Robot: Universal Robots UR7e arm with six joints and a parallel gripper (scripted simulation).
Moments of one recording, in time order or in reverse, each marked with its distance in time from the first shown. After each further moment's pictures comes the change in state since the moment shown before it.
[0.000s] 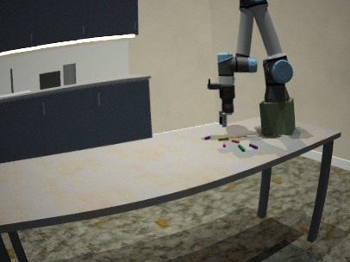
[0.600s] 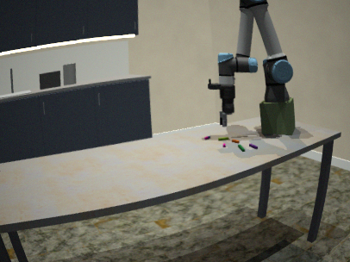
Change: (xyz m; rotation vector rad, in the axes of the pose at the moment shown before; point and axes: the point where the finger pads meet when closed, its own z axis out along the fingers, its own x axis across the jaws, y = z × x) arm -0.001 0.002 0.000 0.000 0.000 -0.035
